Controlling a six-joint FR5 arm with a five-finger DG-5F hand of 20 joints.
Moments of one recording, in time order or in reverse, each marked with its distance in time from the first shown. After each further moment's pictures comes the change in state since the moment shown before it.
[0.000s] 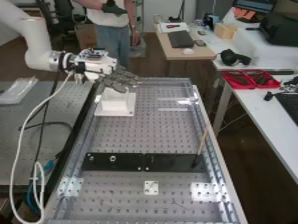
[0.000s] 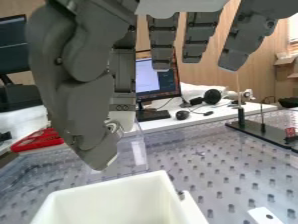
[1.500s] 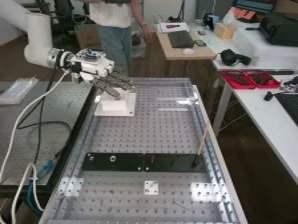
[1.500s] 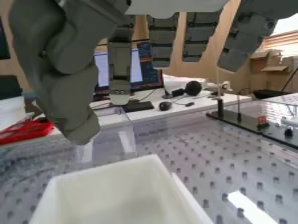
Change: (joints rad) arm 0.045 -0.009 0.042 -0.163 0.130 0.103
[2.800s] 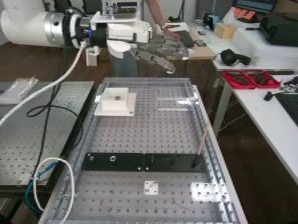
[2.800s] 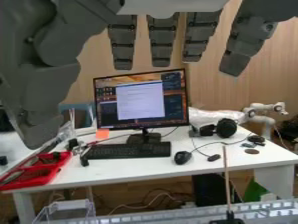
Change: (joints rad) arm -0.720 -0.010 0.486 -0.317 -0.955 -0.219
